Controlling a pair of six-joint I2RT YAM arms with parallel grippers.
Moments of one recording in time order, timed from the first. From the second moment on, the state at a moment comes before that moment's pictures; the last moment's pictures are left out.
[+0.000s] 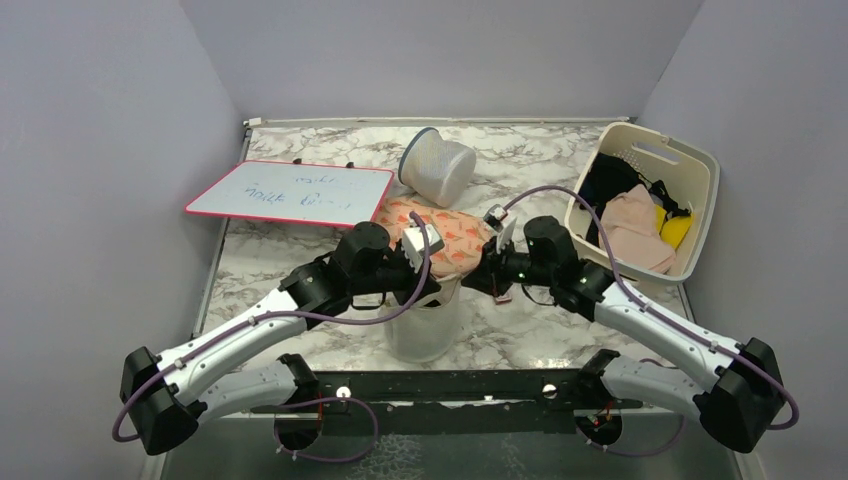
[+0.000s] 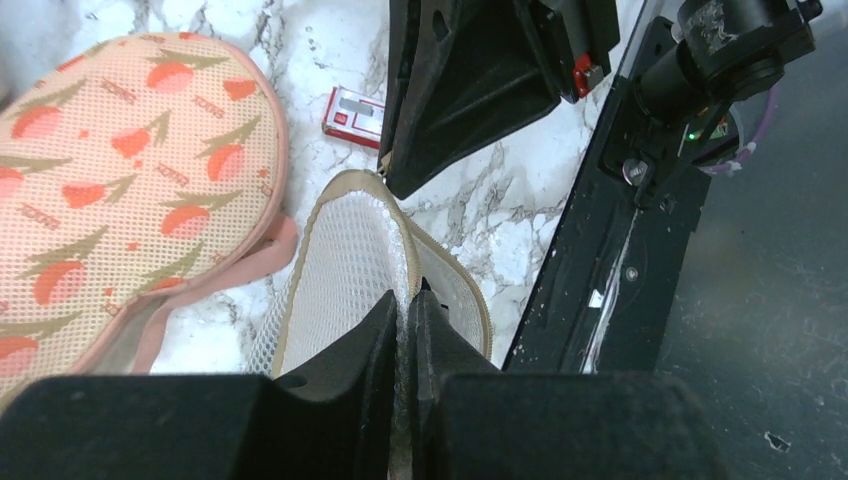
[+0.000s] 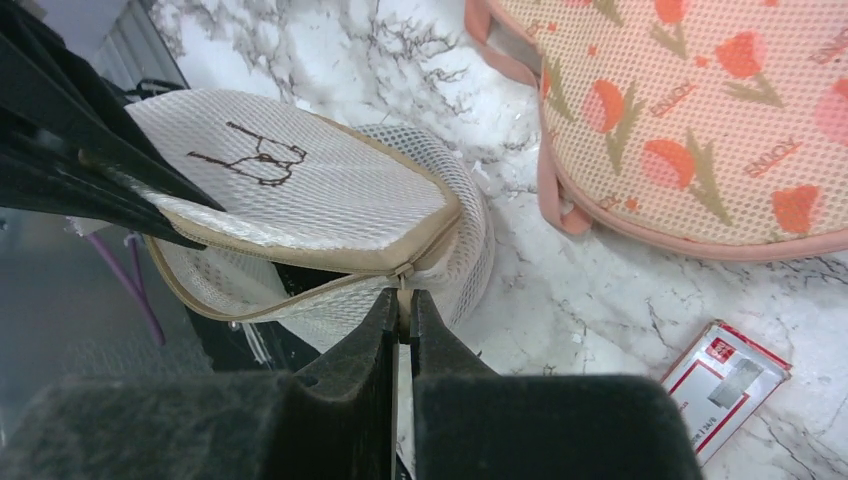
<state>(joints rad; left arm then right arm) -0.89 0.99 0.83 -0.32 0.34 -0.09 0.72 1.04 0.68 -0.16 -0.38 0.27</state>
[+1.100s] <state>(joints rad) -1.13 1.20 0.97 -0.35 0.03 0.03 0.63 0.95 0.63 -0.17 -0.66 0.19</state>
